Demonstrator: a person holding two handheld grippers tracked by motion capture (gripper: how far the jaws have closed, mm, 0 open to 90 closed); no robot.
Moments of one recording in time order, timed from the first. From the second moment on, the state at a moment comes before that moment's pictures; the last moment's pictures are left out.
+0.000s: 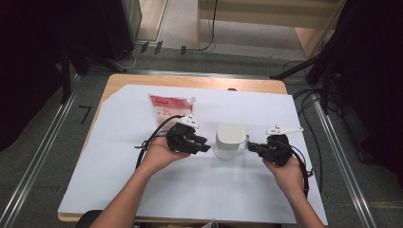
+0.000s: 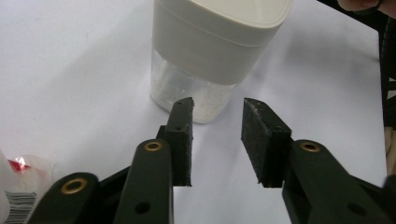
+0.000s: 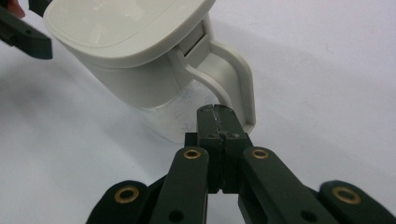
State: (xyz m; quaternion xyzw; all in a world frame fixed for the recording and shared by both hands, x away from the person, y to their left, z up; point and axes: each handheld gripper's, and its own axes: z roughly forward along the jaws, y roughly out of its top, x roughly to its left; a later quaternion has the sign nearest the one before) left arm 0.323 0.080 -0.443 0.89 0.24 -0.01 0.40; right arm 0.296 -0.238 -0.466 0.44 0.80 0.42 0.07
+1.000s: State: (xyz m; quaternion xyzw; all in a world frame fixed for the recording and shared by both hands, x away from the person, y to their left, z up) left arm 0.348 0.054 -0.431 0.90 0.18 -0.02 0.40; right arm 0.328 -0.248 -0.453 0.41 0.81 0.42 0.05
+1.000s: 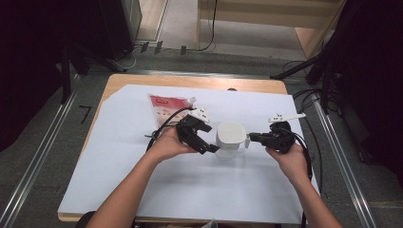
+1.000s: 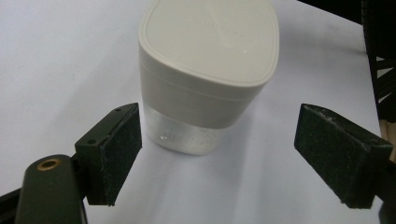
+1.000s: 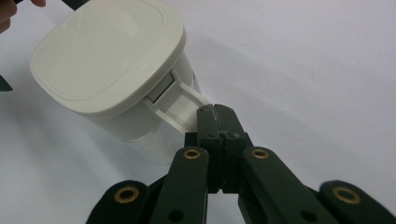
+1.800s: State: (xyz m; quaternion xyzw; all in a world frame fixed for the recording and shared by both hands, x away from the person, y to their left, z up) left arm 0.364 0.034 -0.436 0.91 0.16 -0.03 0.39; right arm 0.329 -0.248 -0.454 0.41 0.81 0.42 0.06
